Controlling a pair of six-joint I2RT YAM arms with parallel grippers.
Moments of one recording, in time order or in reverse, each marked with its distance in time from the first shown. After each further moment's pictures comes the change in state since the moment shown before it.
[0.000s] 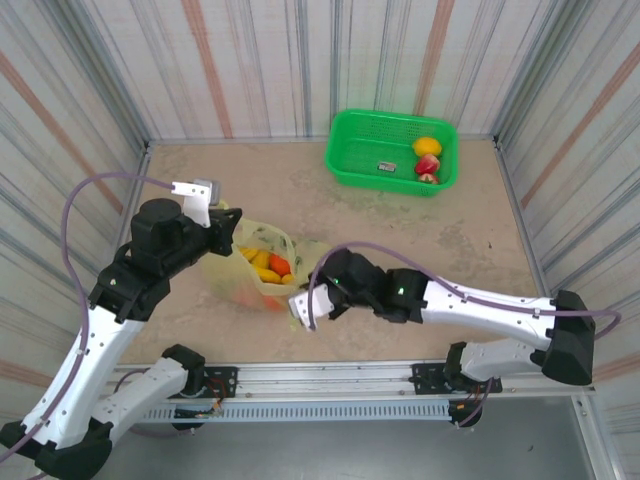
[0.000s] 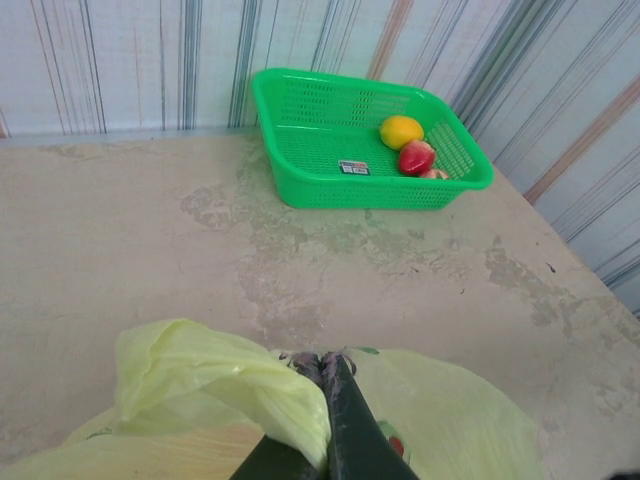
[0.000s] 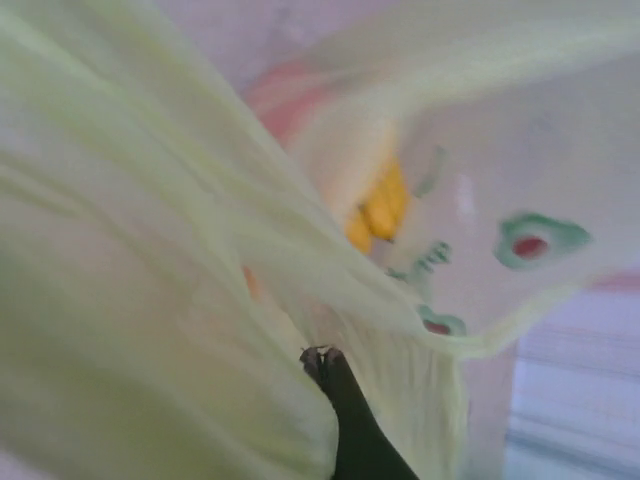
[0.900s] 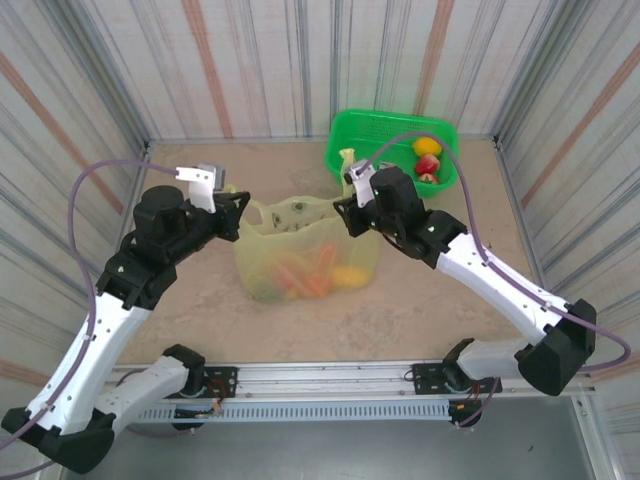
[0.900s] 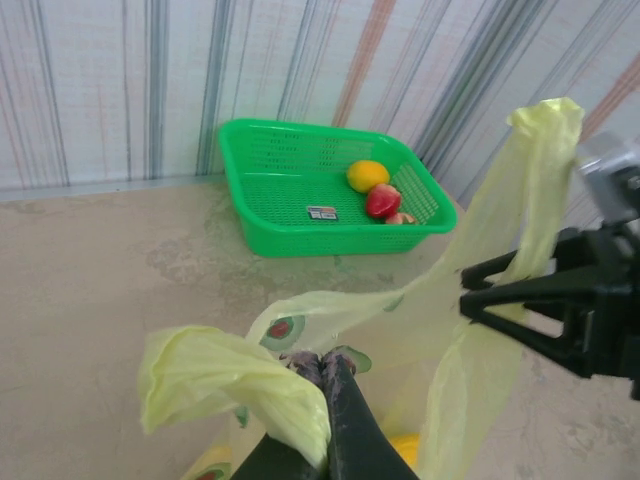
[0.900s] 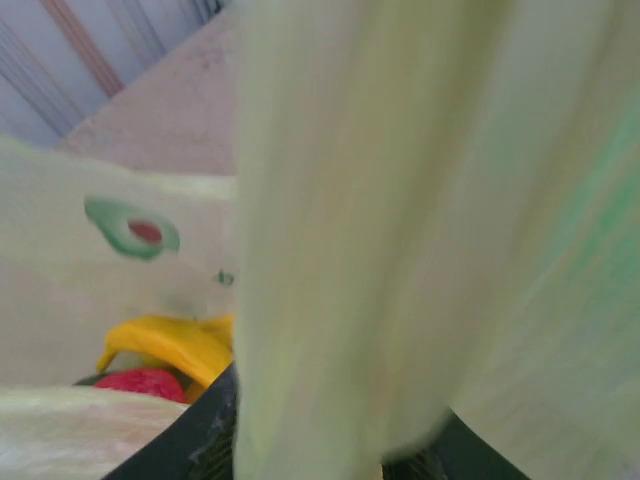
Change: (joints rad) left arm 0.000 0.075 0.034 0.134 0.054 -0.013; right arm -0.437 0.040 0.197 -0.083 -0.051 1.132
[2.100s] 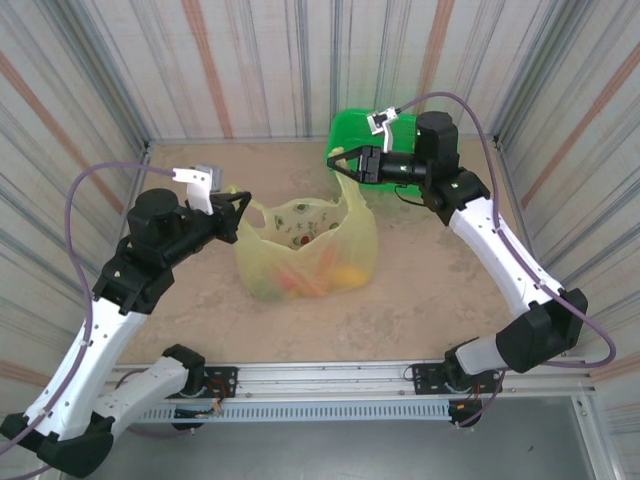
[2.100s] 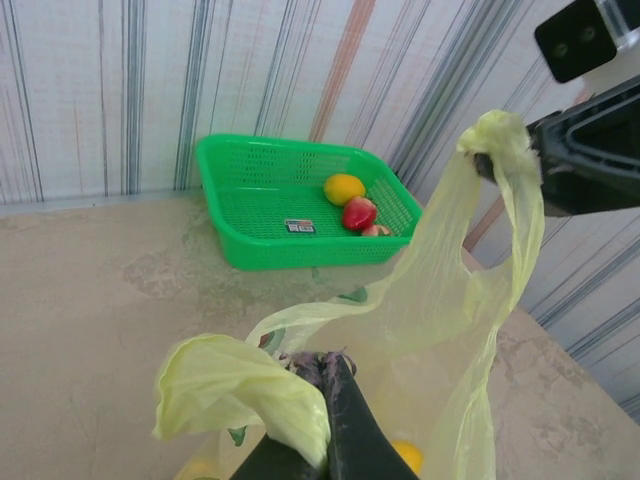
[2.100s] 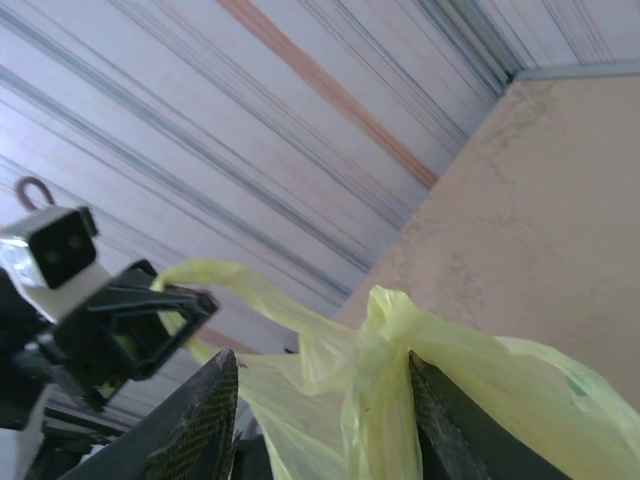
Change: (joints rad) left arm 0.000 -0.032 -0.008 0.023 0.030 -0.016; right arm -0.304 0.137 0.266 0.196 -0.860 0.500
